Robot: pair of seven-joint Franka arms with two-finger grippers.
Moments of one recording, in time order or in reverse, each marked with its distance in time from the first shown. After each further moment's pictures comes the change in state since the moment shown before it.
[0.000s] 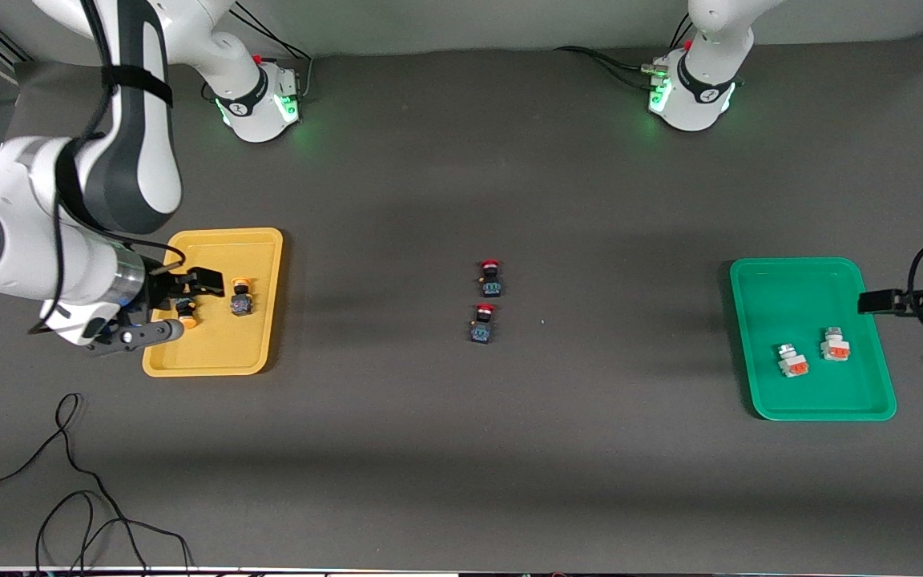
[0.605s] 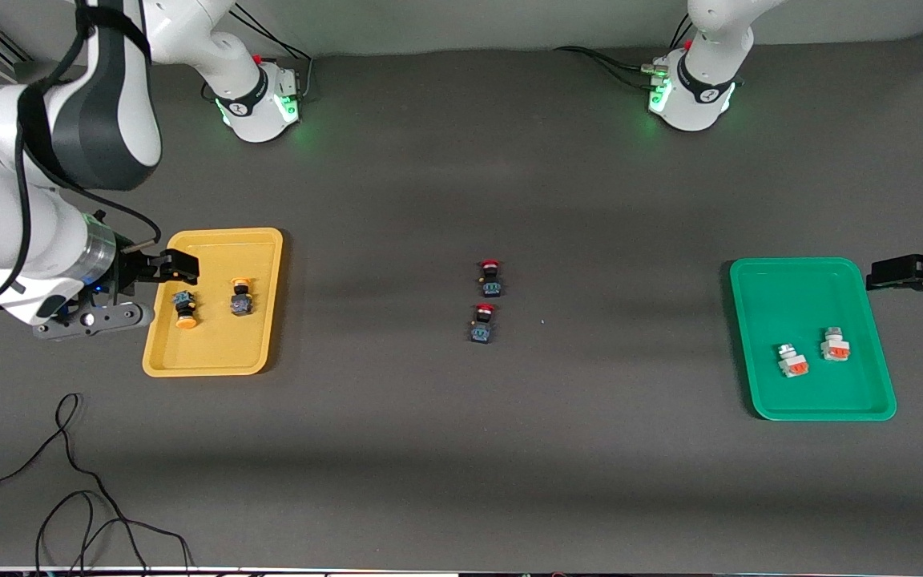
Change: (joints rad) left arm -0.028 0.004 -0.075 0.169 -0.024 -0.152 0.001; right arm -0.071 -0.123 0.144 0.084 -0.193 -0.072 0.194
